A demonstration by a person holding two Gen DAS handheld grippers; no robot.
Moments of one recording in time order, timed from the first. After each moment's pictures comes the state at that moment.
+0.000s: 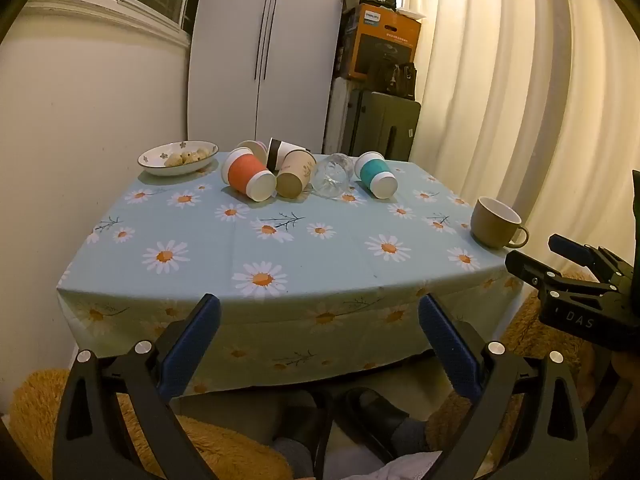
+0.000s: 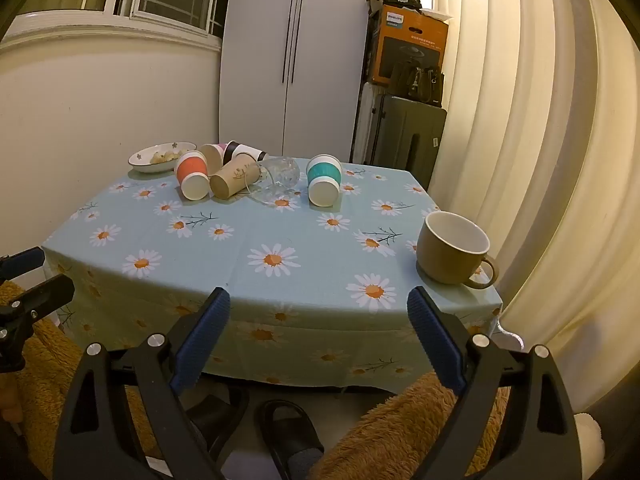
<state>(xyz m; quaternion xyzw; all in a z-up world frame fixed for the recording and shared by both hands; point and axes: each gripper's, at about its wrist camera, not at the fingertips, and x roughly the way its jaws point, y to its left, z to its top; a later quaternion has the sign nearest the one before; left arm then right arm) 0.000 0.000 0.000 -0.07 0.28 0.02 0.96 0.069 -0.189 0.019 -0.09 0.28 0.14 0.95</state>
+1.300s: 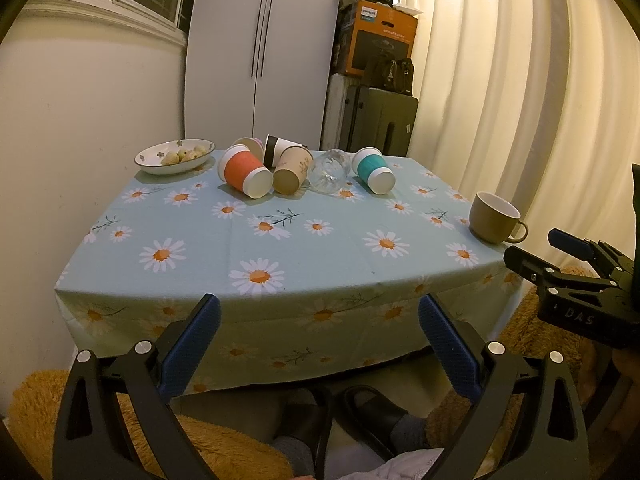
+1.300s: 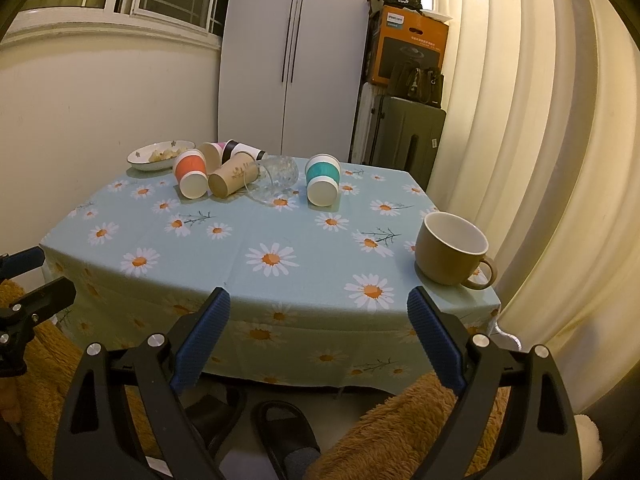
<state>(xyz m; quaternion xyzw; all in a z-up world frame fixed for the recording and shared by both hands) 0.000 -0.001 -0.004 -0.07 0.28 0.02 0.96 0.069 -0.191 0.018 -0.09 0.27 0.14 0.95</state>
